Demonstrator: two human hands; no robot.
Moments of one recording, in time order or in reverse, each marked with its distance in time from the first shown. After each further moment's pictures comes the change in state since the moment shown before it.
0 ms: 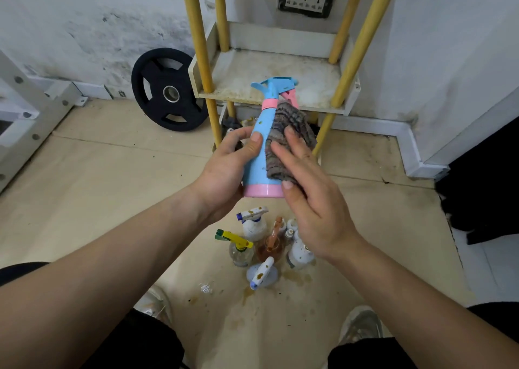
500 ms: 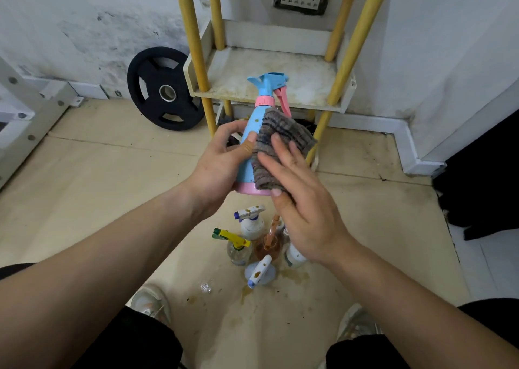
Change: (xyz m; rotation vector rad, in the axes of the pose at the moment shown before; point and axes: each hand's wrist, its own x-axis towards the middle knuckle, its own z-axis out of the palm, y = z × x) left_hand 0.003 0.003 -0.003 0.165 0.047 0.063; right_hand -0.007 0.008 0.007 -0.105 -0.084 -0.022
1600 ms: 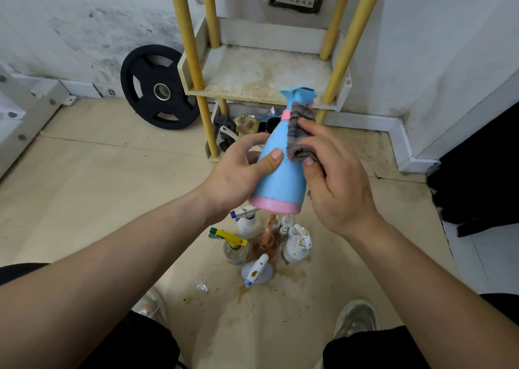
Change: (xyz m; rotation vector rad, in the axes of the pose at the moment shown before) left_hand -0.003 -0.009 0.016 0.171 -0.151 0.044; right_hand 0.016 0.012 -0.041 -0.203 0.229 -0.057
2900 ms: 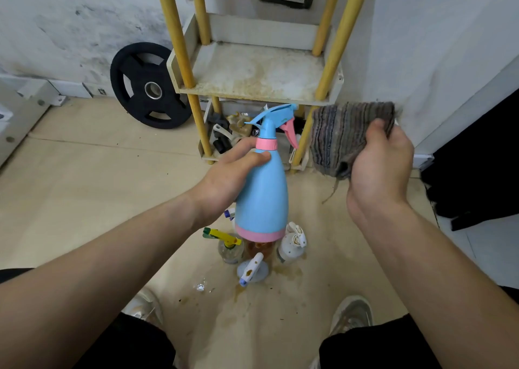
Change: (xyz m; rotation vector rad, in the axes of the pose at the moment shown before) left_hand -0.002 0.000 0.004 0.053 -0.029 -0.131; right_hand 0.022 0.005 -0.019 0.627 0.626 0.868
